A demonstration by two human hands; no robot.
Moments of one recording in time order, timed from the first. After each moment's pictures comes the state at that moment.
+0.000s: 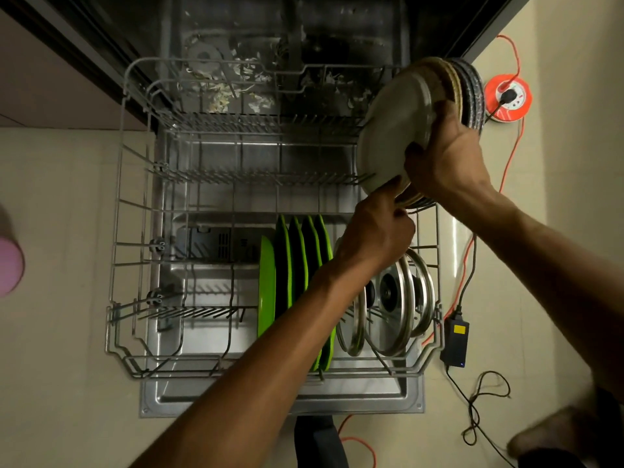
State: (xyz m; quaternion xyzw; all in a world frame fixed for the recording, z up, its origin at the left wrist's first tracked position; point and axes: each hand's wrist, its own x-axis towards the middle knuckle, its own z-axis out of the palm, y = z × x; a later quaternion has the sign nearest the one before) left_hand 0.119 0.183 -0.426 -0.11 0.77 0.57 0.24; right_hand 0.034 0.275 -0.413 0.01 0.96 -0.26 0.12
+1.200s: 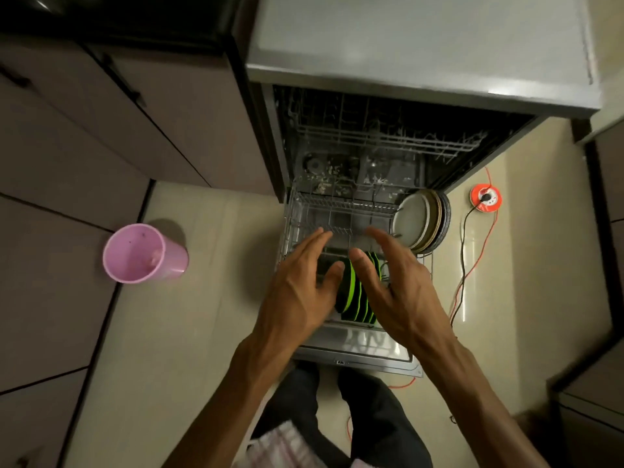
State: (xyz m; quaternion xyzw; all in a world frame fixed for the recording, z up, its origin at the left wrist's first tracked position) left_hand 0.320 -0.036 -0.012 -0.14 0.89 0.43 0.08; right_hand 0.271 0.120 -0.011 -0.16 0.91 -0.36 0.16
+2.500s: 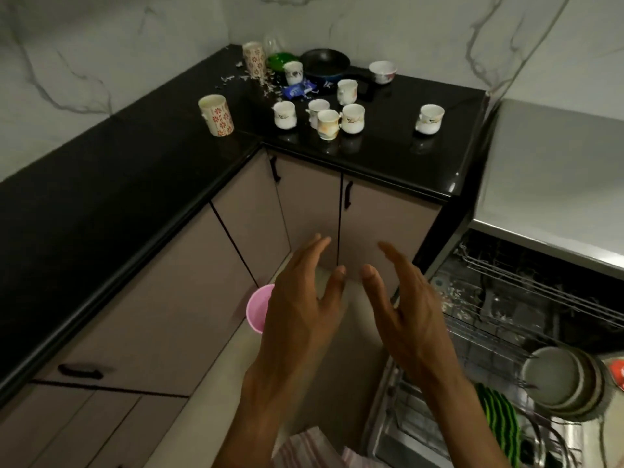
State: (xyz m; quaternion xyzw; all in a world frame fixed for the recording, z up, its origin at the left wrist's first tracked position) left_hand 0.459 -0.332 0.149 -0.28 0.85 0.39 -0.22; right_hand 0.368 -0.210 0.129 -0.32 0.83 -0.45 0.08
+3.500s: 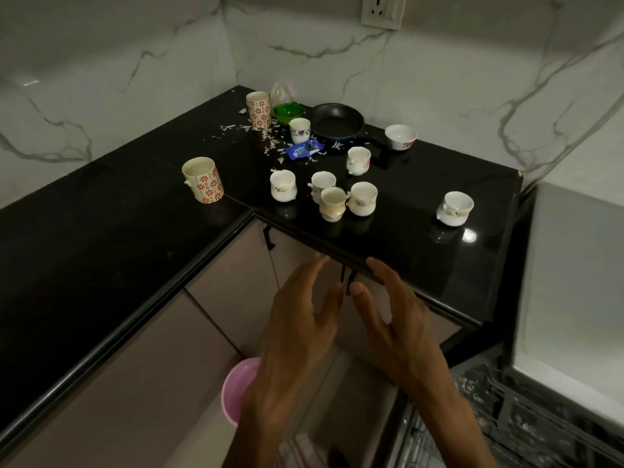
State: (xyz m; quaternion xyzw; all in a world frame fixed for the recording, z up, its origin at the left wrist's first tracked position) left_hand 0.257 -0.486 0.147 -0.28 0.82 0.43 -0.25; right_hand 0.160 -0.371 0.139 -0.38 0.82 -0.42 0.09
